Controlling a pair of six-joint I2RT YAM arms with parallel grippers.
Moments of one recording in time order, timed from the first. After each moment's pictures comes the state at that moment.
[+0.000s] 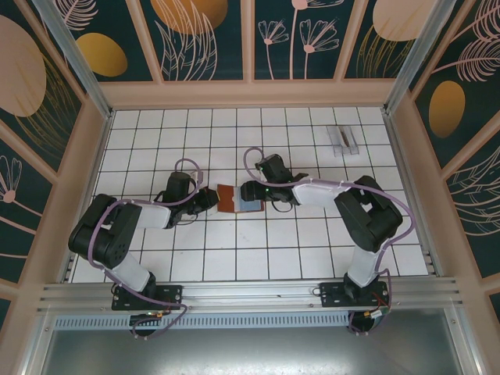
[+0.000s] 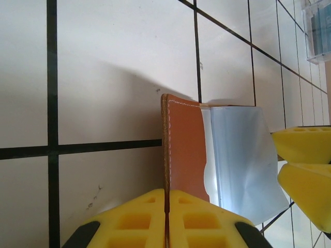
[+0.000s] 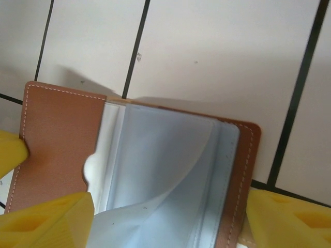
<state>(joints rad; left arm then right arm) -0.35 1.64 0.52 0.41 0.44 -0.74 0.70 1.81 1.02 -0.12 -0.15 0.51</state>
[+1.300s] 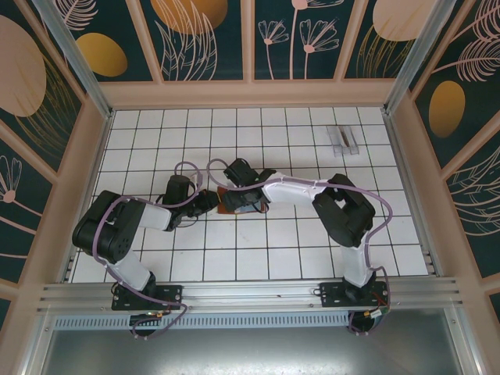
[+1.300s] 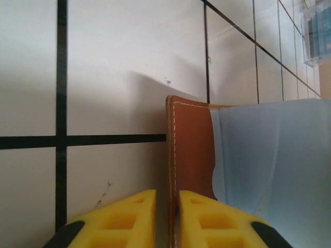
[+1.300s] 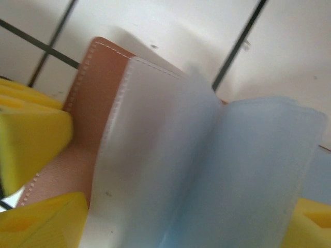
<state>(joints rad) -0.34 1.67 0.48 0.50 0.47 -0.78 0.90 1.97 1.33 -0.44 0.06 0.31</state>
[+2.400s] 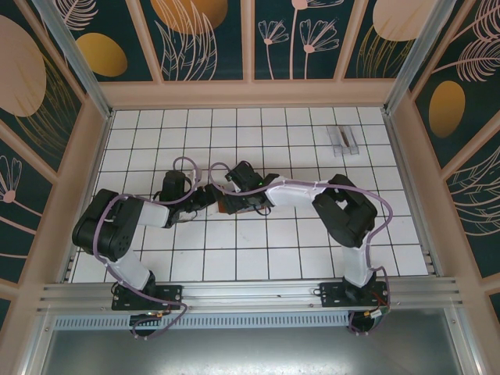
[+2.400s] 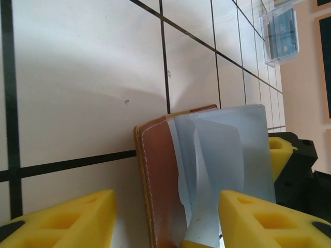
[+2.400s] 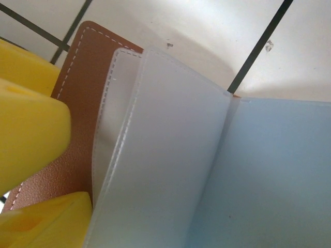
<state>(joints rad) -0.30 1.69 0.51 0.57 0.60 -0.80 0.87 1.94 1.22 -0.29 -0.01 0.28</state>
